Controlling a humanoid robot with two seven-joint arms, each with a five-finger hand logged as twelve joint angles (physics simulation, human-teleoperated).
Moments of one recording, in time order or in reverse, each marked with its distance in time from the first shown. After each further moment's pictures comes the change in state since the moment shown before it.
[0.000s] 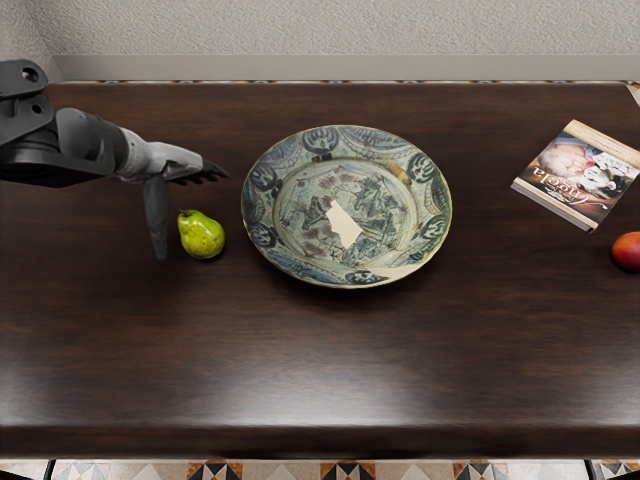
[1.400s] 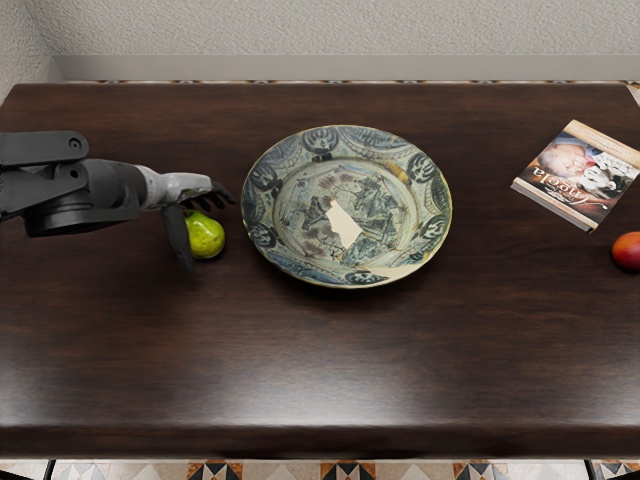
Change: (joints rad) left arm 0.062 -0.056 0.118 -0.059 -0.026 0.295 -0.044; right arm 0.000 0.000 0.000 0.000 0.000 0.000 0.000
